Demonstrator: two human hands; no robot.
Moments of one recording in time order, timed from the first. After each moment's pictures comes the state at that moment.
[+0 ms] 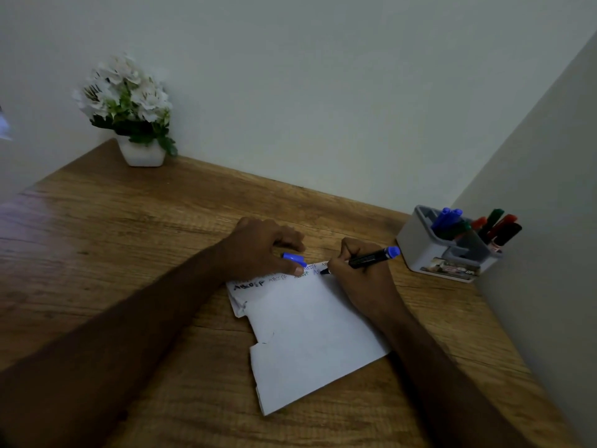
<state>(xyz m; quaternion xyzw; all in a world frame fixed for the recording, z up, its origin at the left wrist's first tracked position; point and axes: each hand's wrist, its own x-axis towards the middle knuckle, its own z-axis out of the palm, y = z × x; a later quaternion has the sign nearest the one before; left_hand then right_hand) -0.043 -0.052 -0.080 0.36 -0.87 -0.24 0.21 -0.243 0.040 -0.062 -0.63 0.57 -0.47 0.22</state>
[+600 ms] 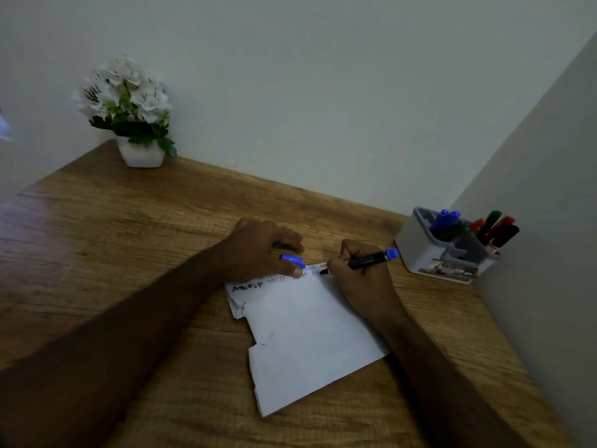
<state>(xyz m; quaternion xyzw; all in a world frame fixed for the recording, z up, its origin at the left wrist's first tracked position) -0.043 -0.049 -0.077 0.37 -0.87 -0.24 0.20 -0.244 0.039 -0.064 -0.62 0.60 -0.46 0.22</state>
